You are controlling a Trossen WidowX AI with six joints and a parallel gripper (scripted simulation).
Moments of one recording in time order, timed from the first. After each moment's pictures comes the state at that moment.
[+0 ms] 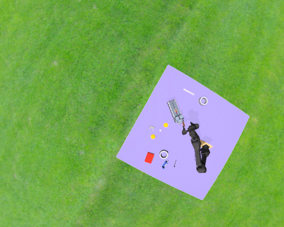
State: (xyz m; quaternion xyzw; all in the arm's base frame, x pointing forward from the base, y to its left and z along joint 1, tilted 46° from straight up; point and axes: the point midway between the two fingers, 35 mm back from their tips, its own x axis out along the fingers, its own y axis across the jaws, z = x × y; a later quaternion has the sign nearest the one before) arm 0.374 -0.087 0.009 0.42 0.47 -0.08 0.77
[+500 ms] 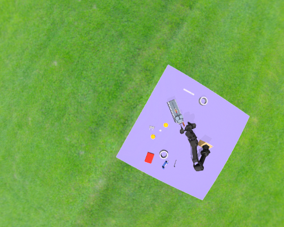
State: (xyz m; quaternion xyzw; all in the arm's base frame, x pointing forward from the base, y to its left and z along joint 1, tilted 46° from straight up) arm 0.364 -0.029 -0.045 0.42 0.48 -0.08 0.77
